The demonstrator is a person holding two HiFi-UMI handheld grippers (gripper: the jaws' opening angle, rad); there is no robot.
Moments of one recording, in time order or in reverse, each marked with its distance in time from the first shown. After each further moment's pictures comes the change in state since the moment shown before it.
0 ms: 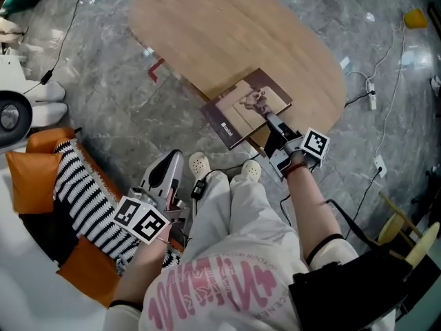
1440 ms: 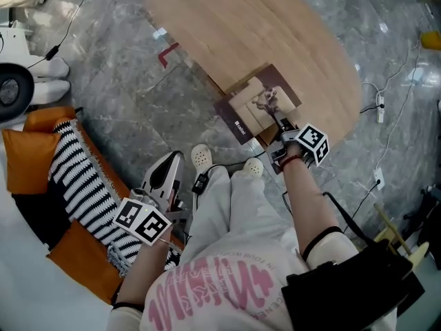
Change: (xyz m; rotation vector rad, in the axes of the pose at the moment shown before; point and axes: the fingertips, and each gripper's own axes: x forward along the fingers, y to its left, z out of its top) left arm -0.023 0.038 -0.007 -0.067 -0.029 0.110; right arm 0.031 -0.063 0.011 -0.072 -0.106 -0.373
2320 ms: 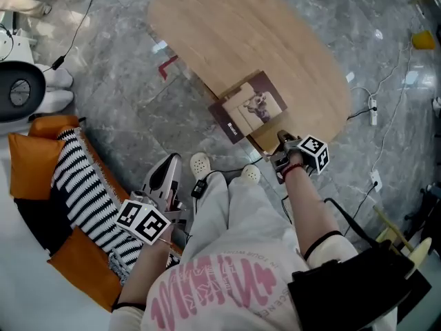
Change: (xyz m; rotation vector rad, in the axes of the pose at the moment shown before) left arm -0.013 -0.017 0.006 0.000 -0.049 0.000; right arm -0.048 -0.041 0.004 0.143 -0.010 -0.148
